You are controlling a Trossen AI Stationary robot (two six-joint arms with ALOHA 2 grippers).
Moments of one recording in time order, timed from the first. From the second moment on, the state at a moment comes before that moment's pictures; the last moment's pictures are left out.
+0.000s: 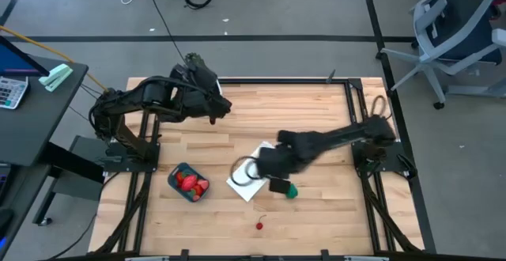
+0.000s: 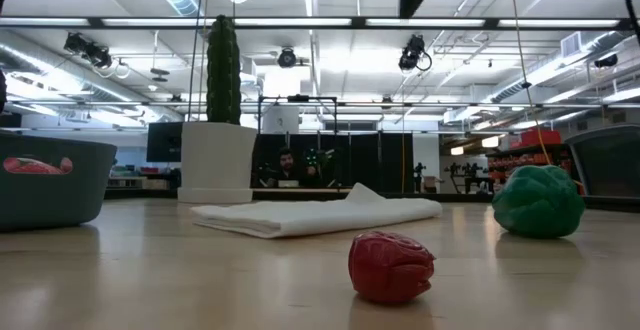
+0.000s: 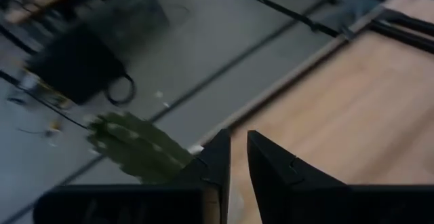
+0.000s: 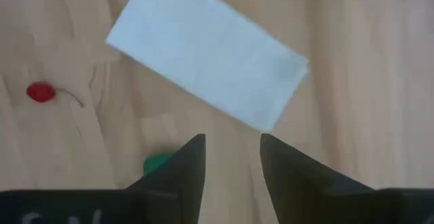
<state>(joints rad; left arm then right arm) -0.07 1.66 2.17 -1.53 -0.96 -0.67 0.27 1.96 1.98 -1.44 0.20 0.44</state>
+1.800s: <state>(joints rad) -0.07 1.66 1.60 -1.32 -0.80 -0.49 0.51 1.58 1.12 -0.65 0.22 -0.29</state>
